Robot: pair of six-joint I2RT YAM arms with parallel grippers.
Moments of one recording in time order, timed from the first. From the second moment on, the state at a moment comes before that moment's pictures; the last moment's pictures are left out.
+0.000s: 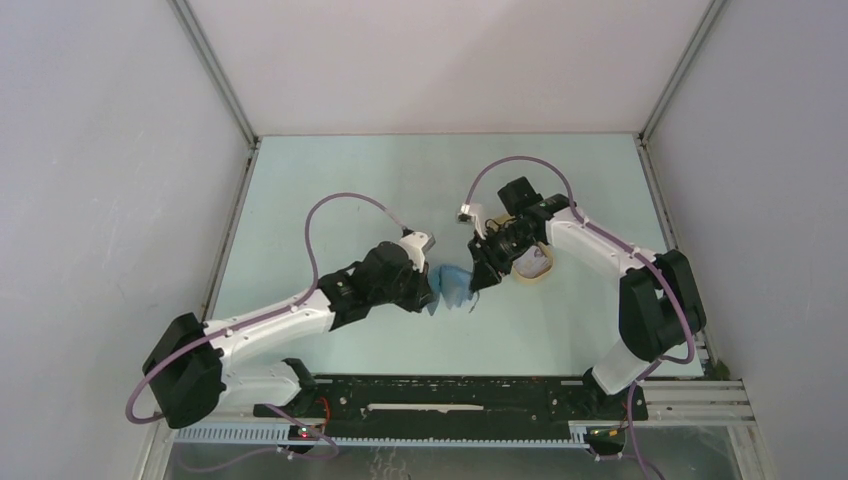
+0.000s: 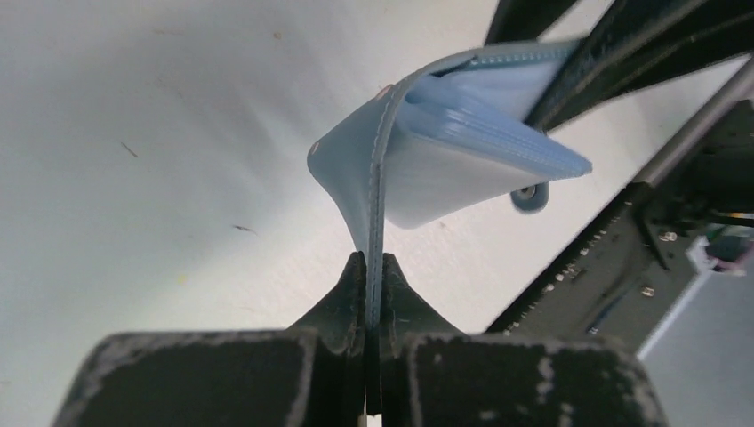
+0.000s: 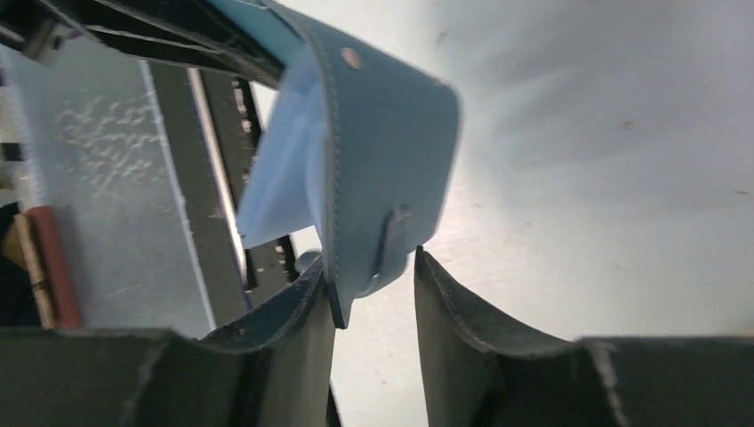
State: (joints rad) left arm -0.88 1.19 0.70 -0.17 0.03 -0.40; right arm 0.48 1.63 1.19 -0.80 -0.86 -0.43
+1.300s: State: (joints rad) left arm -0.69 1.40 0.55 0.29 0.52 -0.73; right arm 0.45 1.58 1.14 -0.65 -0.79 -0.36
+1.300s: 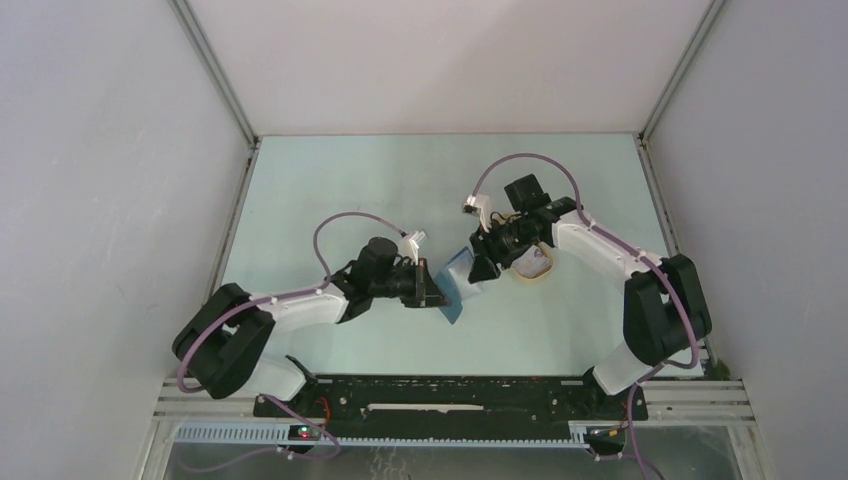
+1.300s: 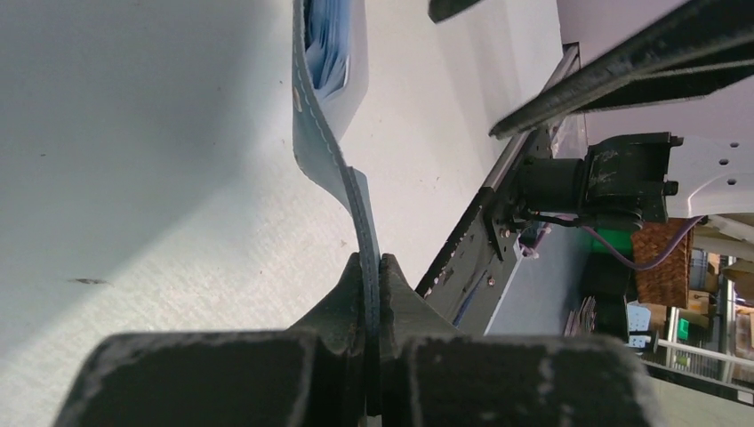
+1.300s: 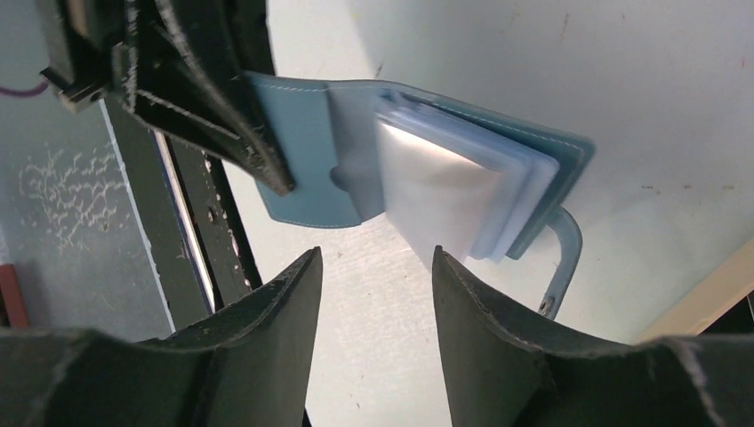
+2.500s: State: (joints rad) left arm -0.68 1.52 0.52 0.38 0.58 -0.73; right arm 0.45 1.84 1.17 -0.53 -0.90 -0.14
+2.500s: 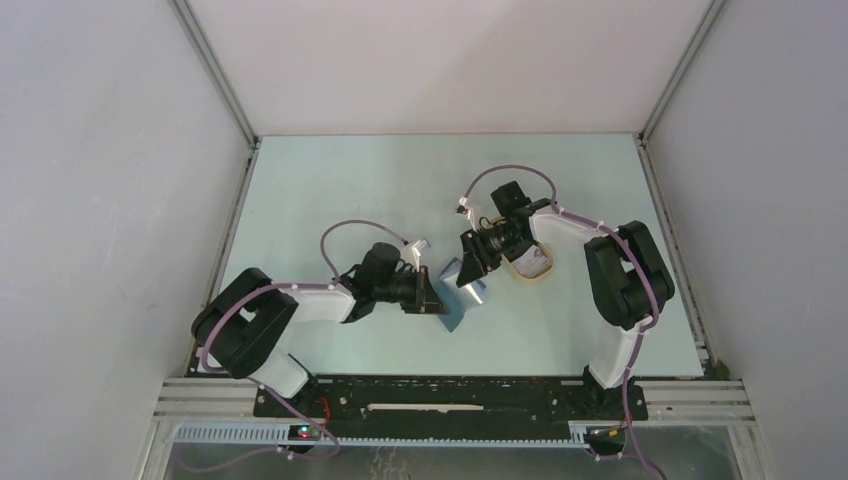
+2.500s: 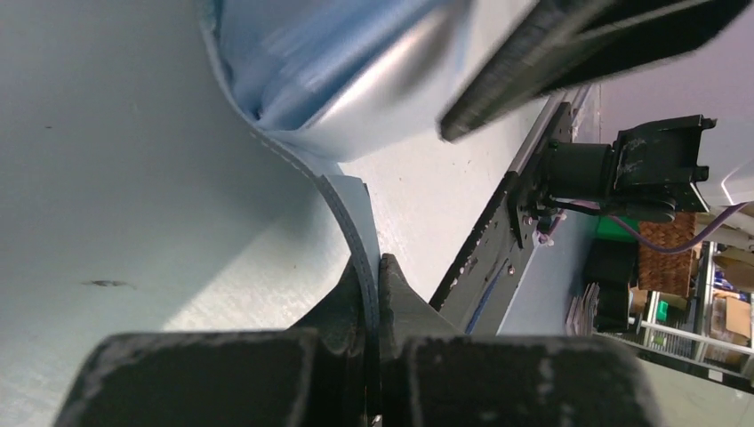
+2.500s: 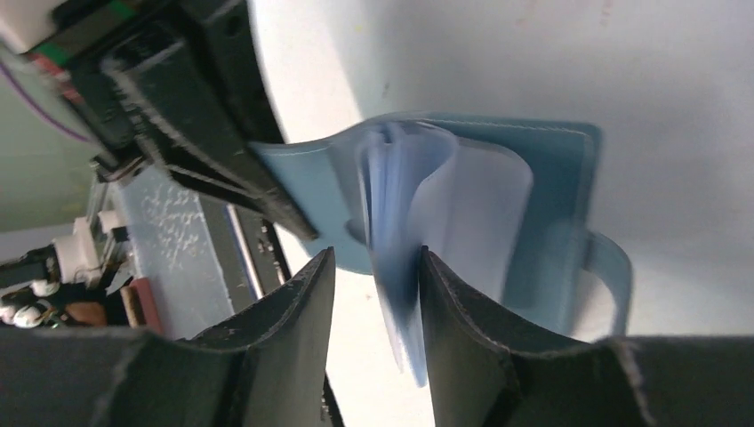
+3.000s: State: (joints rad) left arm -0.62 1.60 0.49 0.45 0.58 -0.74; right arm 0.54 1.88 1.23 -0.63 -1.00 -0.22
